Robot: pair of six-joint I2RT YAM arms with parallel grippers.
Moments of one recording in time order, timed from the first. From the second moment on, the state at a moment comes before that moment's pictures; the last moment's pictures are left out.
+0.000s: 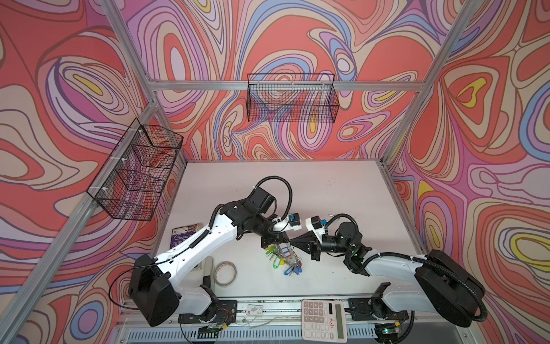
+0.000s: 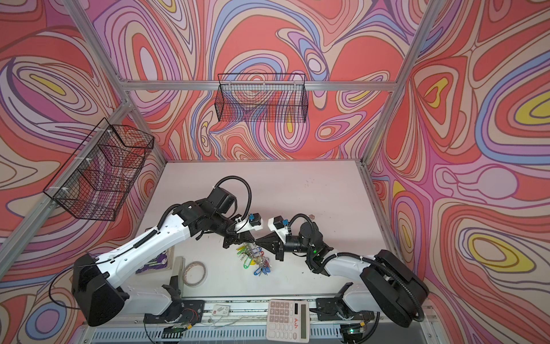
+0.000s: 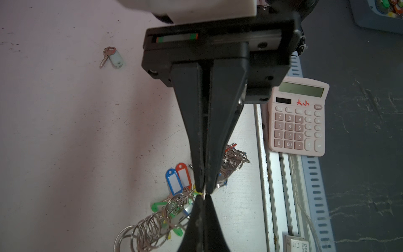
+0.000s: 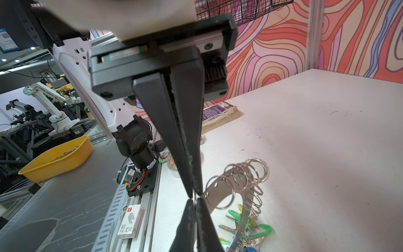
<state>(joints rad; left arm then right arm) -0.70 1.37 1.18 -0.88 0.59 0.65 0.68 1.32 0.35 0.91 -0.79 0.21</state>
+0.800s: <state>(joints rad) -0.70 1.07 0.78 -0.22 0.52 0.25 0.68 1.33 0.34 0.90 -0.69 0.25</state>
